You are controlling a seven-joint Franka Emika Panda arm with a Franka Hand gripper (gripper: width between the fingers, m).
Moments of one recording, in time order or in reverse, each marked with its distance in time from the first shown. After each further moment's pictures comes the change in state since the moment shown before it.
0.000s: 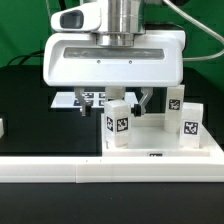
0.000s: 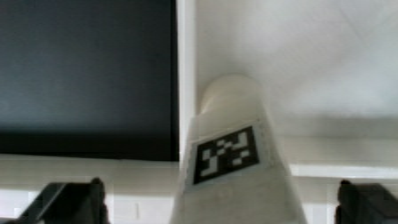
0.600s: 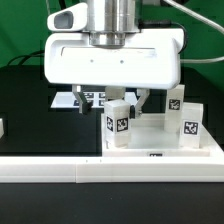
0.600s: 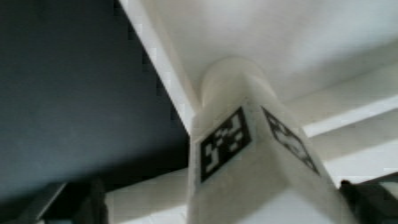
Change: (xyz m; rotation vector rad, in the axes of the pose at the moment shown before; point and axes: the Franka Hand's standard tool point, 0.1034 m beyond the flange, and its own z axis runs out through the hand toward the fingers) arm 0.001 0.004 0.000 -0.001 0.028 0.459
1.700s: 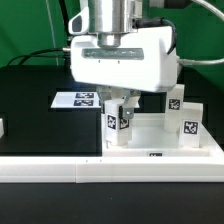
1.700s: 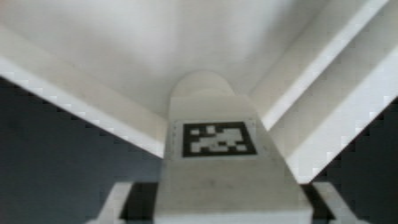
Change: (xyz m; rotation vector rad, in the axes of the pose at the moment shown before) arm -0.007 -0.011 0.001 0.004 0.013 0.687
